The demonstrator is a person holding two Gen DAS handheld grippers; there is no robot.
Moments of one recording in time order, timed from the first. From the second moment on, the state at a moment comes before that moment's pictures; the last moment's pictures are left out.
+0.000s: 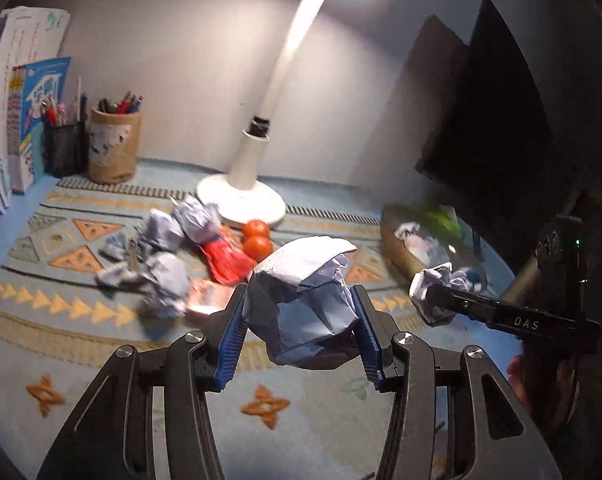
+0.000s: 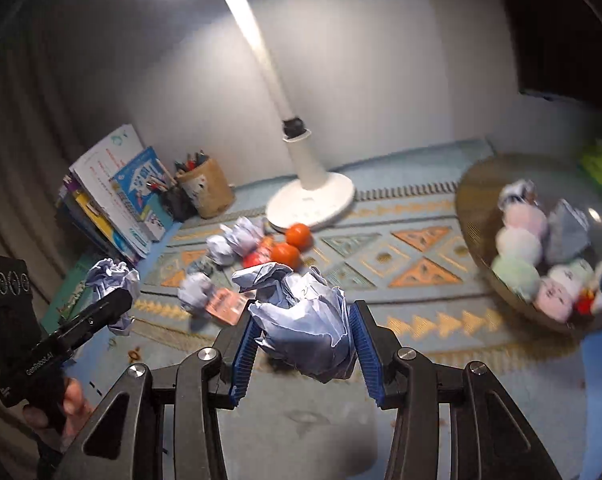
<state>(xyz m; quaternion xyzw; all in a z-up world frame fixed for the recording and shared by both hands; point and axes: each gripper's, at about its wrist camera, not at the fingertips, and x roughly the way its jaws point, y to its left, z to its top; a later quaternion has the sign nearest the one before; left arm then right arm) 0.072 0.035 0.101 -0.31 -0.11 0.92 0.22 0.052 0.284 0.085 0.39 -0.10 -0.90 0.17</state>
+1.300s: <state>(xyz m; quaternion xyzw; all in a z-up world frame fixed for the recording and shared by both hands) 0.060 0.124 0.095 -0.34 -0.02 0.91 0.23 0.099 0.348 0.085 0.31 -0.10 -0.94 0.12</state>
